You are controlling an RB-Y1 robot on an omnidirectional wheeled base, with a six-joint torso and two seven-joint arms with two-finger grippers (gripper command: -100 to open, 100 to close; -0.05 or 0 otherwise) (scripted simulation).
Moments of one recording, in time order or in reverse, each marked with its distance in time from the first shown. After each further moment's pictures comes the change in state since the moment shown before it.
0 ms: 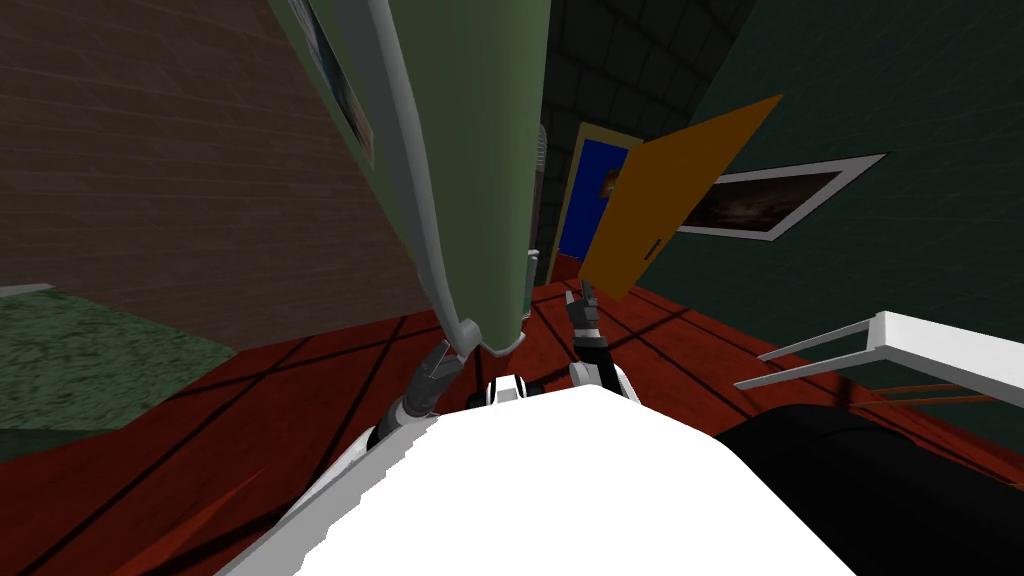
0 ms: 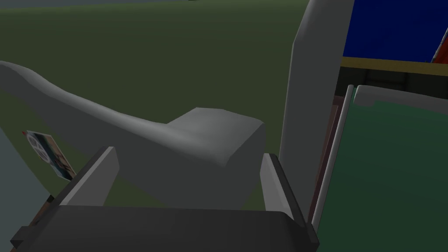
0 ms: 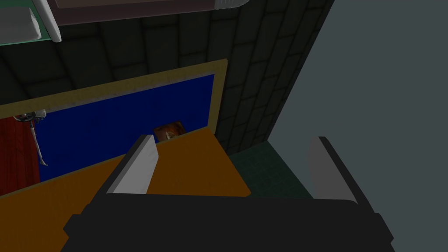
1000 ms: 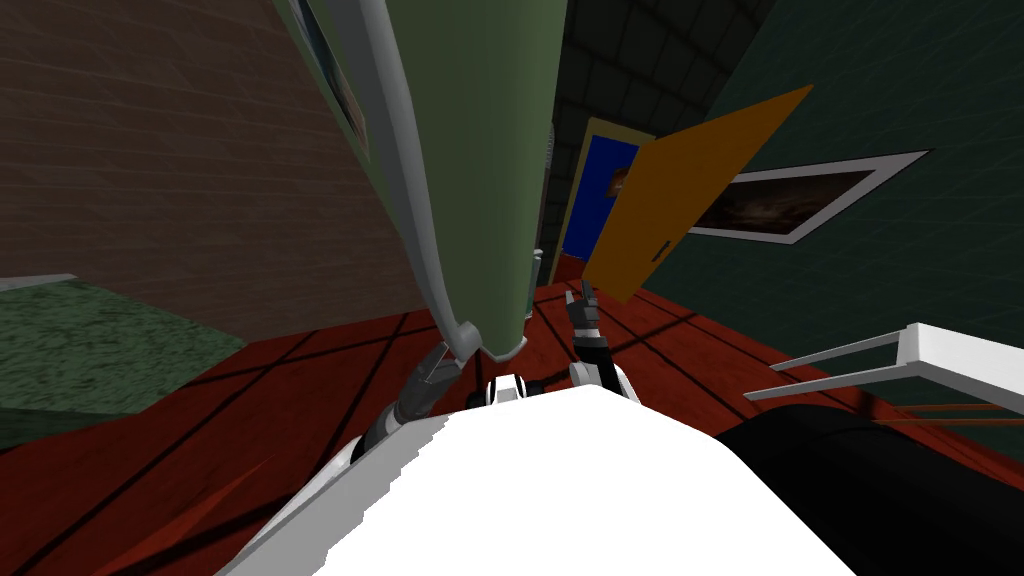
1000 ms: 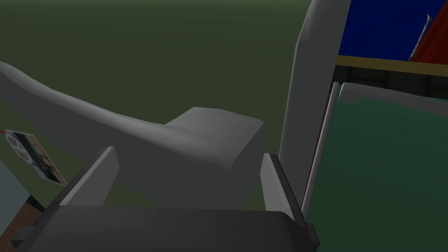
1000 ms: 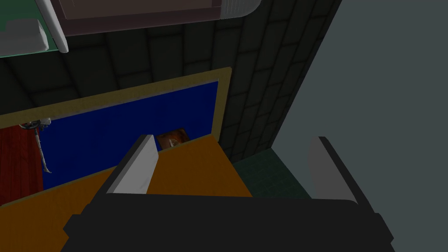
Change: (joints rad) left arm 0.063 0.061 0.013 -0.092 -0.002 0.057 0.029; right arm 0.000 0.000 0.000 0.000 0.000 0.000 0.000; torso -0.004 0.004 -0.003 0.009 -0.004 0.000
